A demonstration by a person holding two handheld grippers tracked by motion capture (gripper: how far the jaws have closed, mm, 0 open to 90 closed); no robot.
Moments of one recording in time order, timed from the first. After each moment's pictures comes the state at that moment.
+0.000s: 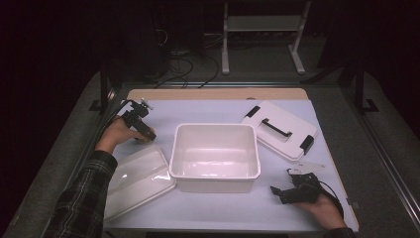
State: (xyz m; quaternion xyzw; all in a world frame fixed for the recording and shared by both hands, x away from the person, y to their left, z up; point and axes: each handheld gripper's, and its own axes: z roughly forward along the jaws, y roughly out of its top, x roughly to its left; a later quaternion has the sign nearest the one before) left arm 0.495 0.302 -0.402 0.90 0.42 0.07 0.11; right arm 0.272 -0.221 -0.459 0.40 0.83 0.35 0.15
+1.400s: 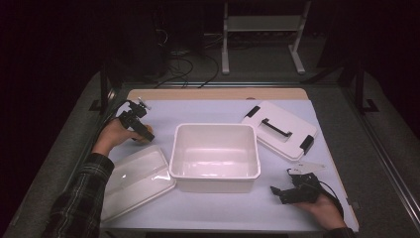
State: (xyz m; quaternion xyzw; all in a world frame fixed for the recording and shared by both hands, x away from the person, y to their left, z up) left arm 0.482 0.306 -0.385 0.90 0.42 0.04 0.13; right arm 0.272 -0.221 -0.459 0.40 0.83 0.35 0.15
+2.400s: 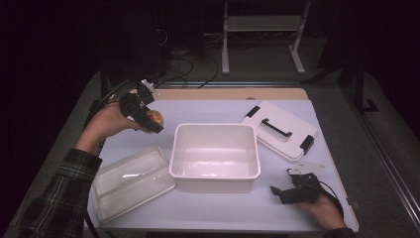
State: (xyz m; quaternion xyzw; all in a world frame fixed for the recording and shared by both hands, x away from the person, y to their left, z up) left arm 0.424 0.243 -0.267 0.94 0.27 0.07 0.19; right arm 0.271 -0.221 -0.458 0.40 0.83 0.35 0.15
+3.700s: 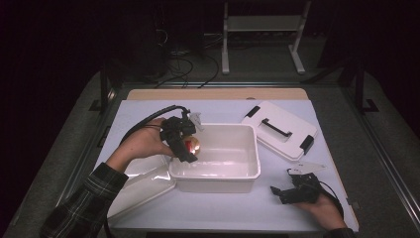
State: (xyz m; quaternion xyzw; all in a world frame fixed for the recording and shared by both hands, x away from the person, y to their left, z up) left arm 0.372 0.145 -0.304 0.98 0.10 0.02 0.17; right arm 0.271 -0.220 -0.458 0.40 0.83 0.35 0.15
